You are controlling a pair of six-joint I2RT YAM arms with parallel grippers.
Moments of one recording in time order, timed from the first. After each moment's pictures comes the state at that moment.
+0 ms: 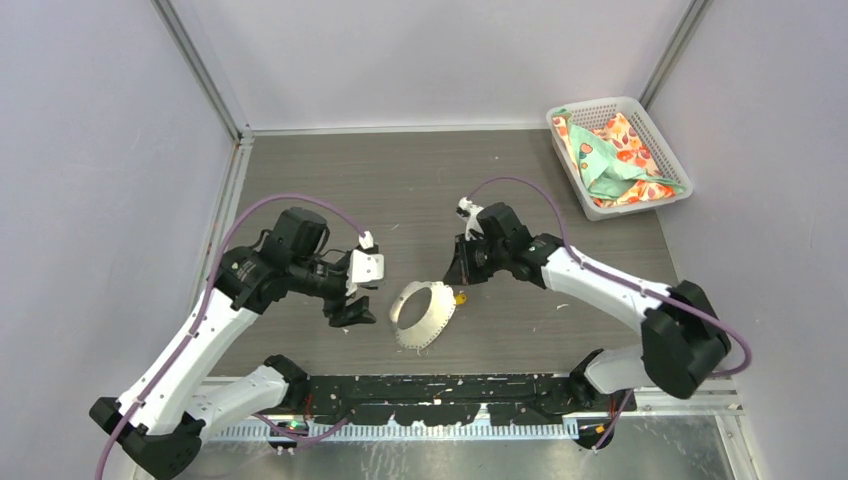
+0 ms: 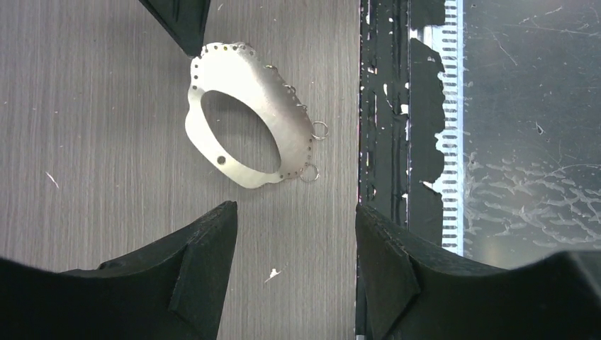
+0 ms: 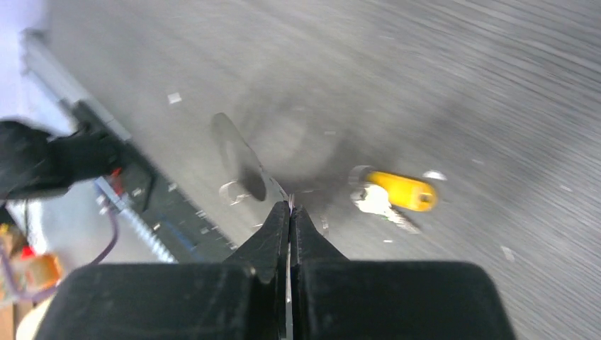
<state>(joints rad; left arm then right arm) -0.59 0.93 1.14 -1.10 0.71 0.70 0.66 1.41 0.87 -0.30 -0.33 0.52</state>
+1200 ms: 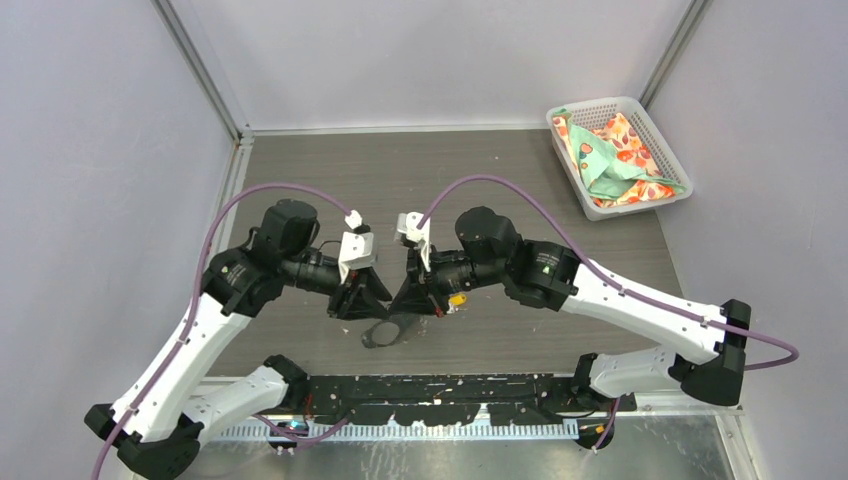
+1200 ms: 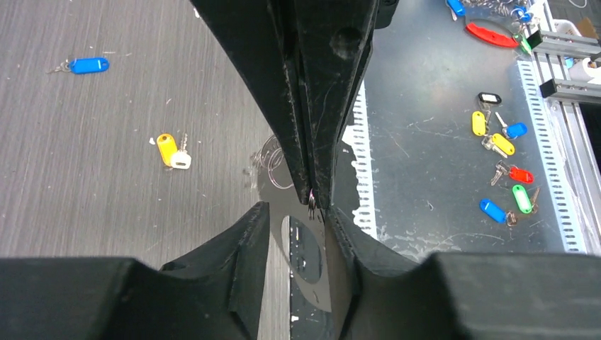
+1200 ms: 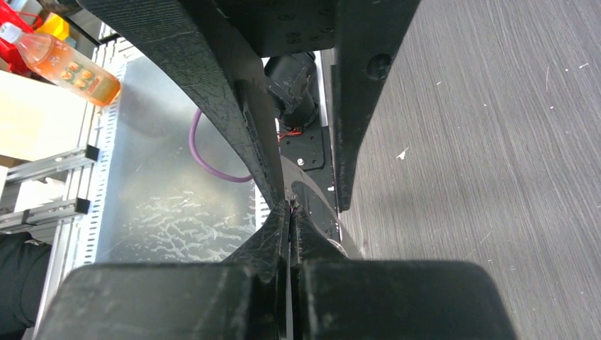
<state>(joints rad) -0.59 0.91 1.18 -0.96 0.95 0.39 1.11 1.24 1.24 -0.37 -0.49 0.17</state>
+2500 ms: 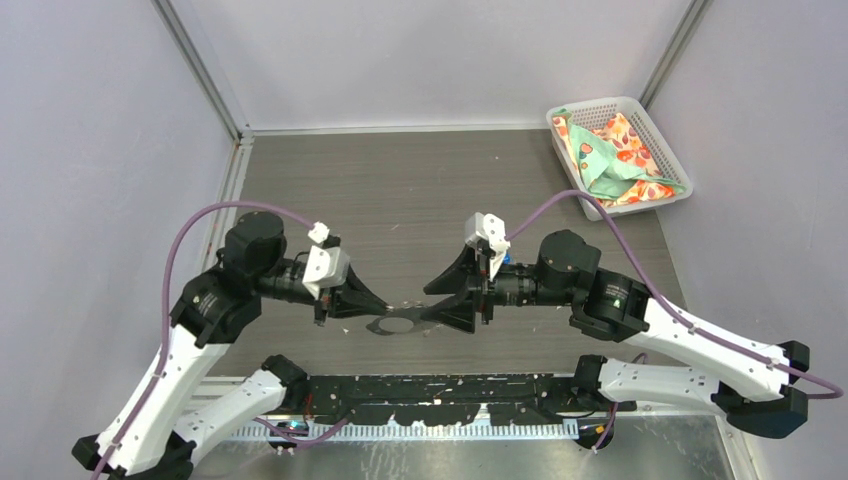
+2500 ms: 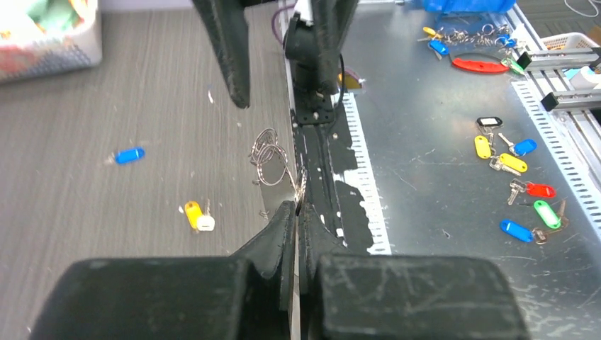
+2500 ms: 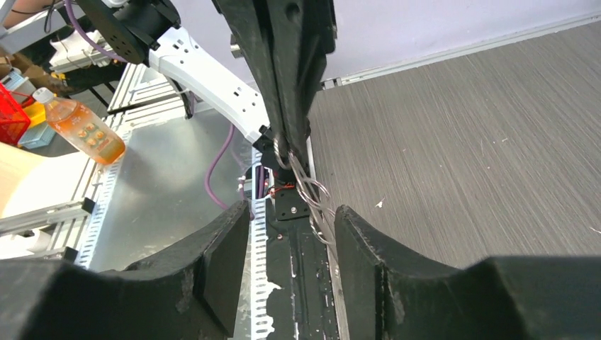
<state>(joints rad) -0.59 0.79 1.16 -0.82 1.03 0.35 1.12 0.92 1.07 -0.20 -0.37 0.21</state>
